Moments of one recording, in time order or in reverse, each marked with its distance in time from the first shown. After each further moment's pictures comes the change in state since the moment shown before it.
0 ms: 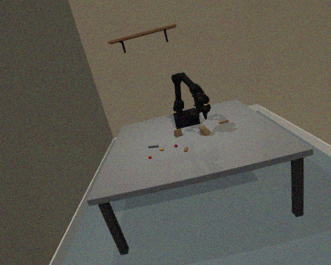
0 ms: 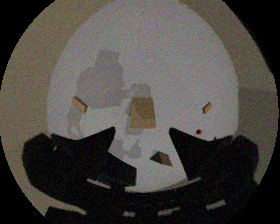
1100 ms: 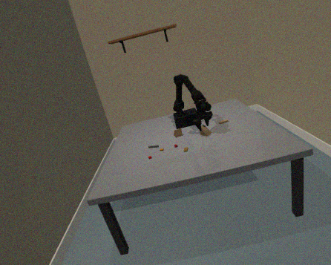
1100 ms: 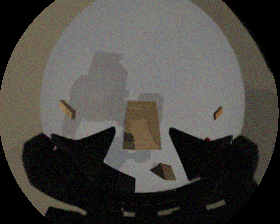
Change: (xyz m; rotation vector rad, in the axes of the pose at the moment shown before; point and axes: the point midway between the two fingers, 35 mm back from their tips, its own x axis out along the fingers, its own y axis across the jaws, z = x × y) arm 0.054 -0.003 0.007 0.000 0.001 -0.001
